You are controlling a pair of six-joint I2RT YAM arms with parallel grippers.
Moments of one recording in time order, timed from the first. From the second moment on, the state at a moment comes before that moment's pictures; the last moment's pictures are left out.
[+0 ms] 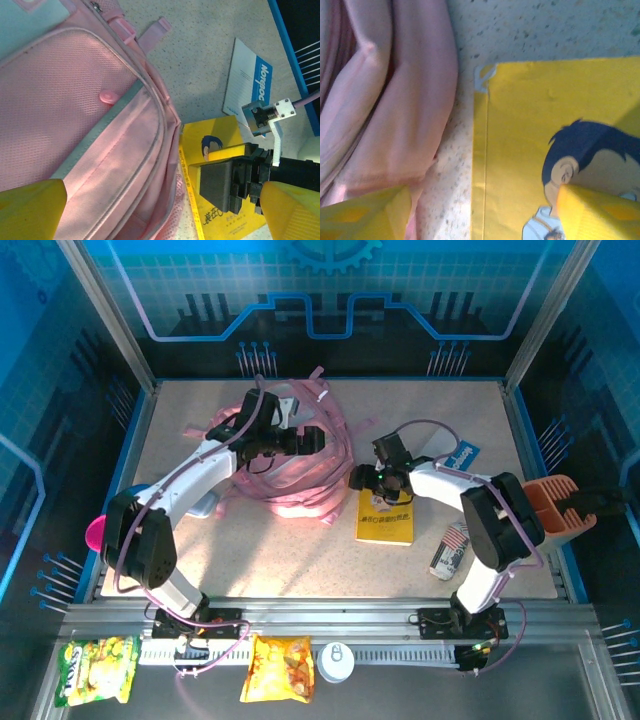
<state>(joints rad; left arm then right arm) -0.39 1.61 1.30 -0.45 0.33 -0.45 0.44 1.71 0.99 -0.32 -0.15 0.64</state>
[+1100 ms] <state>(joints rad) -0.74 2.04 1.54 -0.60 0.28 -0.81 0.23 1.56 0.84 -0.59 -0.03 0.58</state>
